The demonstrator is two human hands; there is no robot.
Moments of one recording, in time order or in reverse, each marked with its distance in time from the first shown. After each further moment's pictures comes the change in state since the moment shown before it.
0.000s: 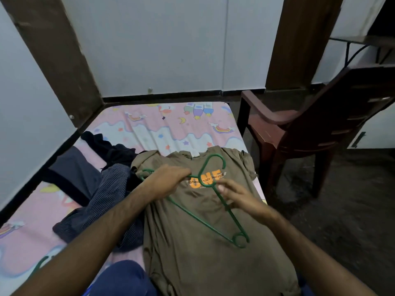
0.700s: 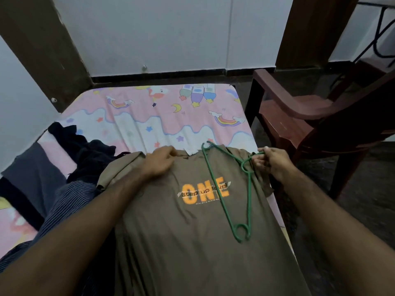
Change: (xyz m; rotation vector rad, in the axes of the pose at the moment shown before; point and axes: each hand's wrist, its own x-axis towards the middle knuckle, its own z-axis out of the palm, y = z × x) left_hand 0.122 -0.116 0.095 -0.466 -0.163 -0.597; right_hand 0.190 0.044 -0.173 0.285 0.653 0.239
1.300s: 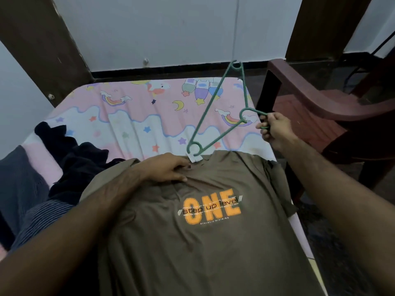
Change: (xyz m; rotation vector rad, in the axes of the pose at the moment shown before) left_hand 0.053 -0.013 0.005 0.277 -0.325 0.423; right_hand 0.109 -0.050 0.053 0.045 0.034 -0.161
